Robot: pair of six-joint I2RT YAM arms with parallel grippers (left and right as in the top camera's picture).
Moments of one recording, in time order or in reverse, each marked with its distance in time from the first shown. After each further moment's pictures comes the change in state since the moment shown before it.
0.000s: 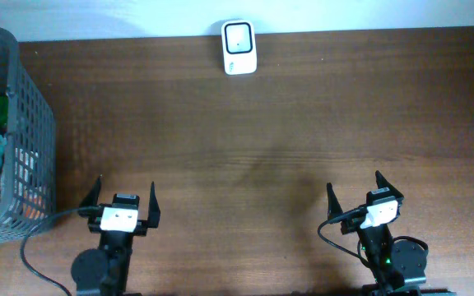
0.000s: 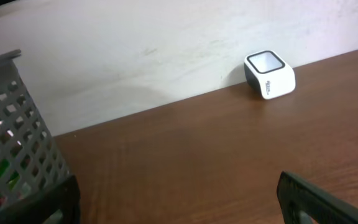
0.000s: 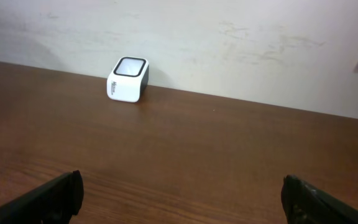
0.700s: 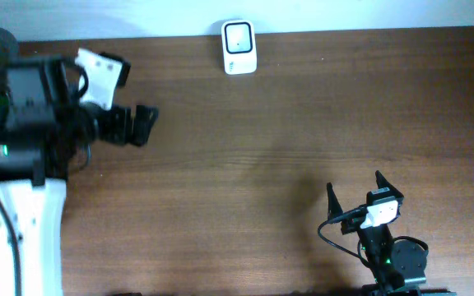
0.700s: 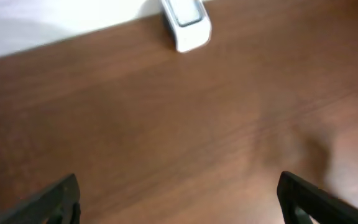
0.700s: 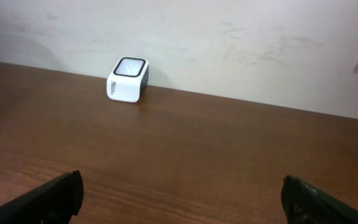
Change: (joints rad) left arm 0.002 1.265 1.545 -1.046 0.308 0.001; right arm 0.000 0.000 0.000 0.002 0.000 0.000
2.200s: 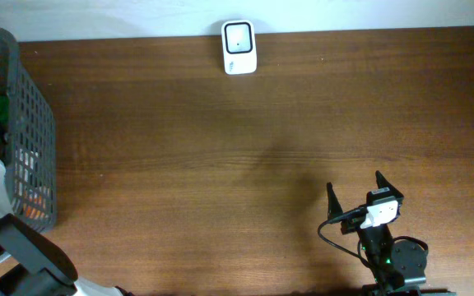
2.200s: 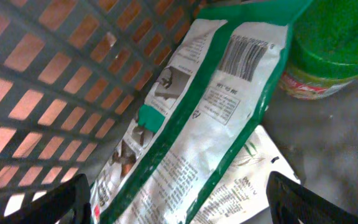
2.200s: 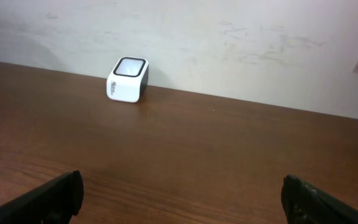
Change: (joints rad) left arm 0.592 0.359 -0.299 0.592 -0.755 -0.260; right arm 0.000 0.000 0.000 0.001 0.000 0.001
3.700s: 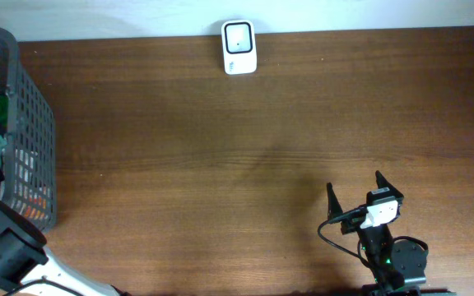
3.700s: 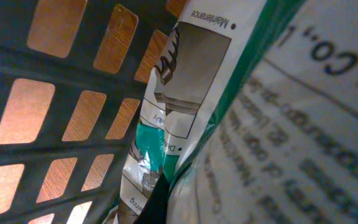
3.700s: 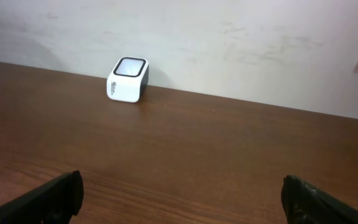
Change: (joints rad) left arm 0.141 0.303 0.035 0.179 -0.019 0.301; right arm 0.000 0.000 0.000 0.000 0.000 0.000
